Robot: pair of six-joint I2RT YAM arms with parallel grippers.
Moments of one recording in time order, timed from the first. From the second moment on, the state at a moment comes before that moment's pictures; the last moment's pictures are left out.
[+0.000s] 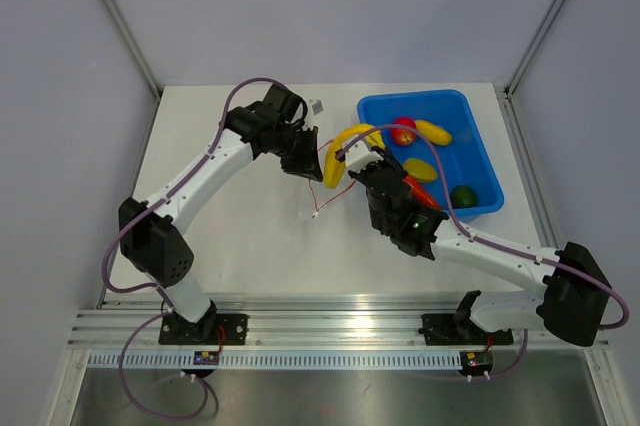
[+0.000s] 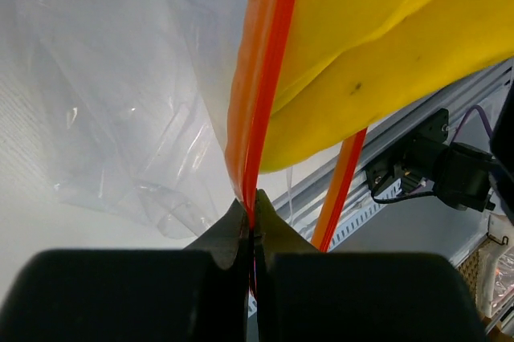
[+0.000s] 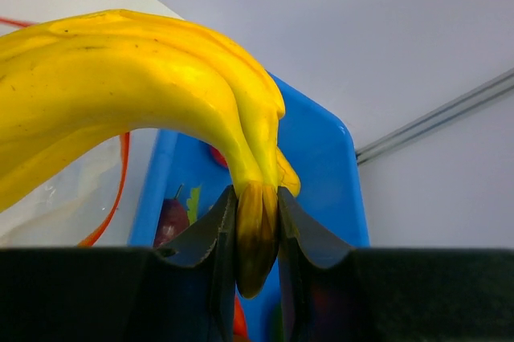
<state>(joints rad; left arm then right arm) -0.56 1.68 1.64 -0.95 0.39 -0.42 0.94 1.27 0.86 0.29 0.89 -0.56</state>
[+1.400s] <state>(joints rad) -0.55 1.73 1.65 -0.91 0.42 -0.42 0.83 1.12 1.18 -0.36 0.50 0.01</state>
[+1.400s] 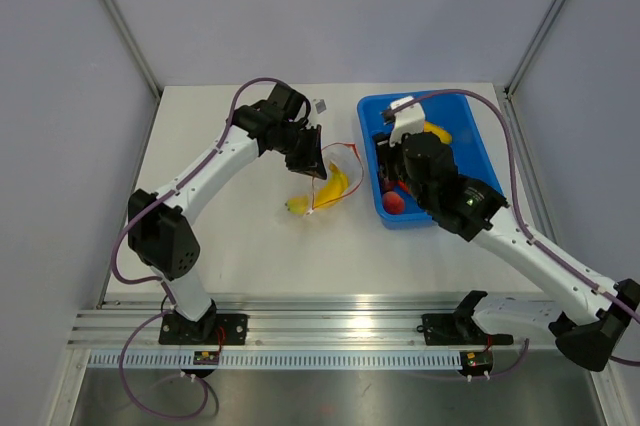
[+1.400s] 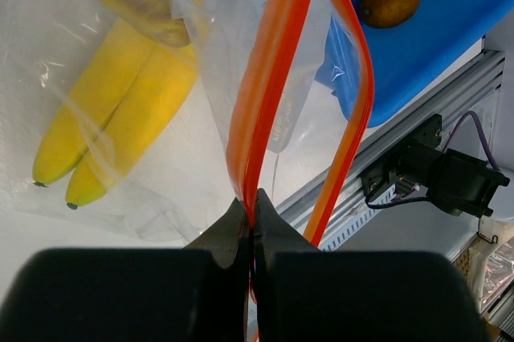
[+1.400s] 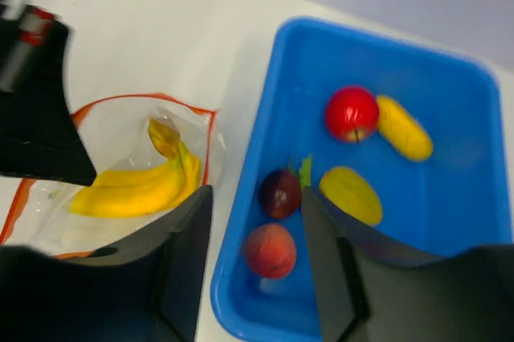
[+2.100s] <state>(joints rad) -0.55 1.71 1.61 -0.87 0.40 -0.45 0.72 1.39 1.18 -0.51 0.12 0.53</state>
